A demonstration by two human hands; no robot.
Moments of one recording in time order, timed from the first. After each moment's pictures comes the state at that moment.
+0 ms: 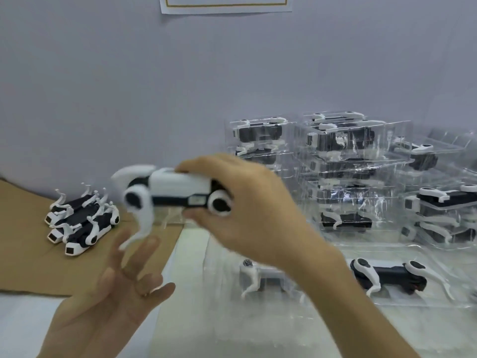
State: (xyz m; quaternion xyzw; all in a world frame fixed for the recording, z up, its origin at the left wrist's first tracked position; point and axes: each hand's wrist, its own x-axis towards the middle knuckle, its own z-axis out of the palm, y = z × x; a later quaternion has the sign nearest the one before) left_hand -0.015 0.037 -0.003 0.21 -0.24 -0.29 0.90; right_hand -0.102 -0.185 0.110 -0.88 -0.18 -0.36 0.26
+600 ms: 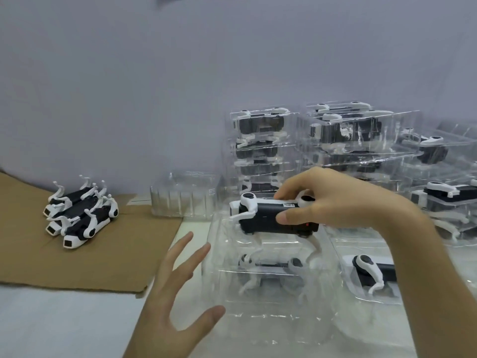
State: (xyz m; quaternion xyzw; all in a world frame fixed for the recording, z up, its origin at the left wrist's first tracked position) left_hand -0.065 -0.018 -0.048 0.76 -0.37 0.14 0.52; right_hand -0.101 -0.305 0.104 -0.97 -0.01 -0.03 0.24
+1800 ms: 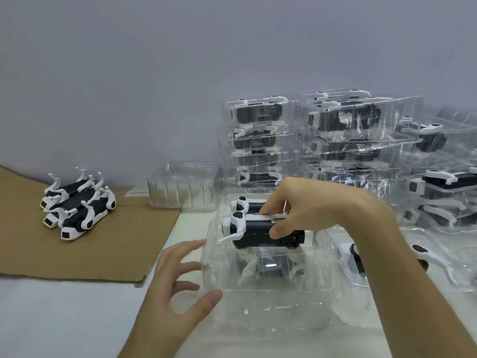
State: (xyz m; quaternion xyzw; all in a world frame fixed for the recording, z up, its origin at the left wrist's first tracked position) left_hand -0.066 -0.023 -0.051 0.75 -0.30 0.04 0.59; right_hand -0.089 -0.281 0.090 -0.98 0.01 0.10 0.20
